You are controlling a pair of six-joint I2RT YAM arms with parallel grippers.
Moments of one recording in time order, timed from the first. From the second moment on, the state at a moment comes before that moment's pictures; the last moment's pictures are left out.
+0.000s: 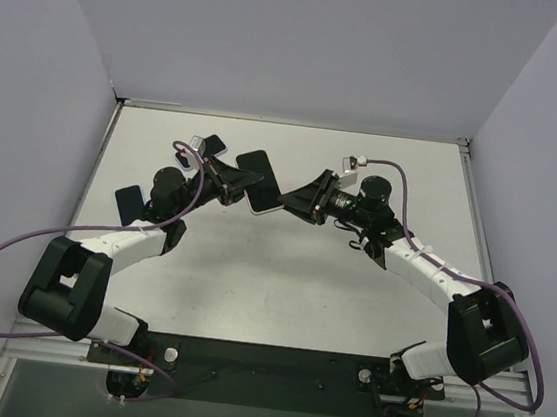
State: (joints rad) left arm -0.34 1.41 0.65 0.86 0.54 -1.56; right arm 0.49 1.41 0.78 0.49 -0.67 1.27
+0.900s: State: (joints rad) left arm -0.33 1.50 0.75 1.07 0.45 -1.72; right arm 0.48 1.62 0.80 1.10 -0.61 1.83
